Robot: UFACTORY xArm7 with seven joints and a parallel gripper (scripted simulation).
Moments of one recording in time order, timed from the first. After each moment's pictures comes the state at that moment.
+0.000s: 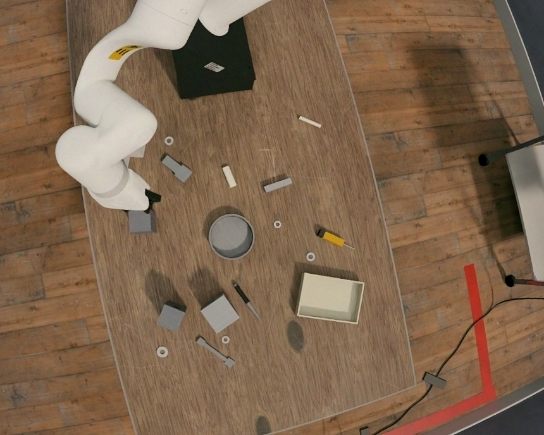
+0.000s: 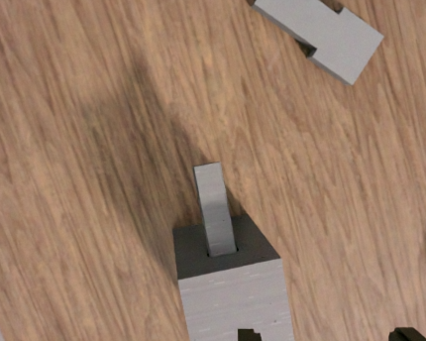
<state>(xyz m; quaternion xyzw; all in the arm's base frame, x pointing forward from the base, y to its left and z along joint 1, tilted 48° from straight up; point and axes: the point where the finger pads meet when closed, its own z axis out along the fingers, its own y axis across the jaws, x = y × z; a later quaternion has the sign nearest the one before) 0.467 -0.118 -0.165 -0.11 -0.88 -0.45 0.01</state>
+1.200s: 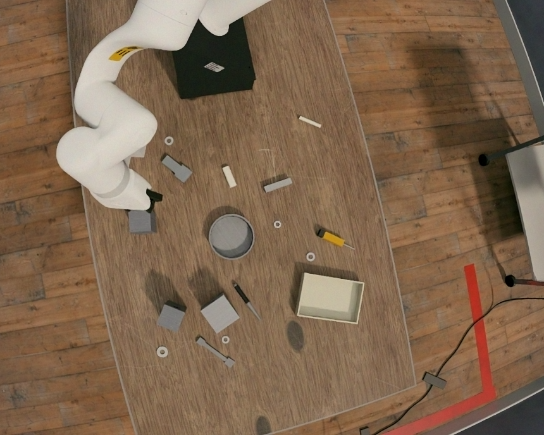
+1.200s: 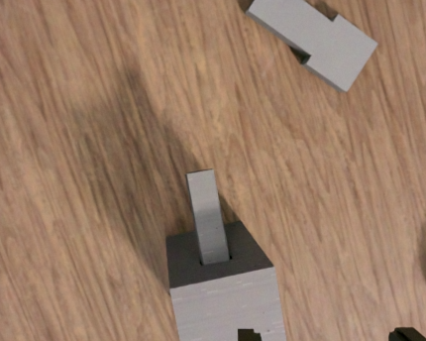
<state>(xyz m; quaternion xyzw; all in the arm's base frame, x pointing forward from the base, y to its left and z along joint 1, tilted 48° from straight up) 0.465 -0.114 -0.165 -0.11 -0.88 -0.46 0.01</state>
